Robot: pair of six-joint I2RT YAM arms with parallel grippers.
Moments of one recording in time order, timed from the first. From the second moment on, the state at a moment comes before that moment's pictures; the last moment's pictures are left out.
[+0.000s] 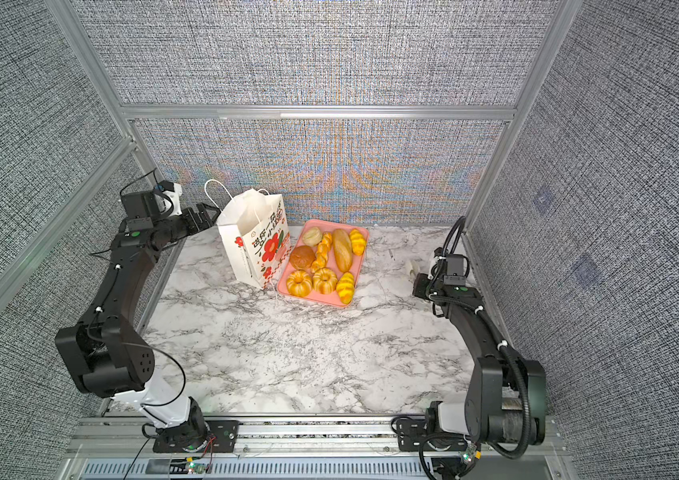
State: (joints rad) left arm 0.14 1.62 1.53 -0.42 0.49 -0.28; right arm -0.05 1.40 0.94 -0.36 -0.12 0.21
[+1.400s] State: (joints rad) left arm 0.14 0.80 0.08 0.66 0.09 -0.10; right arm 0.00 1.34 0.24 0.71 0.09 -0.01
